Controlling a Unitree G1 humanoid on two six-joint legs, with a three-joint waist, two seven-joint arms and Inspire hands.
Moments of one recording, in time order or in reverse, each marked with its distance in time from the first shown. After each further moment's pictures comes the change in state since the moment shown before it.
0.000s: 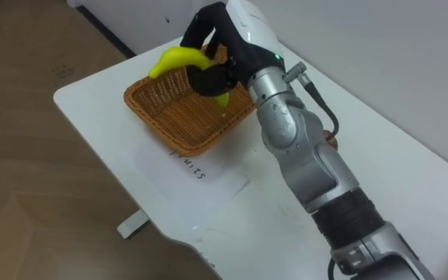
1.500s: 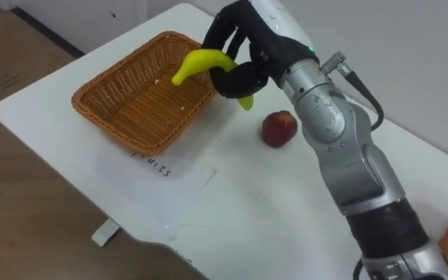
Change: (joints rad) left arm -0.034 0.005 0.004 0.029 -0.028 -0.014 0.083; right arm 0.085 -0.090 -0.176 -0.192 0.028 0.034 0.275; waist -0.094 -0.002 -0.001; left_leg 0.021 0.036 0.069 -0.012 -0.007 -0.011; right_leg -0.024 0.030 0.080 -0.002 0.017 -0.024
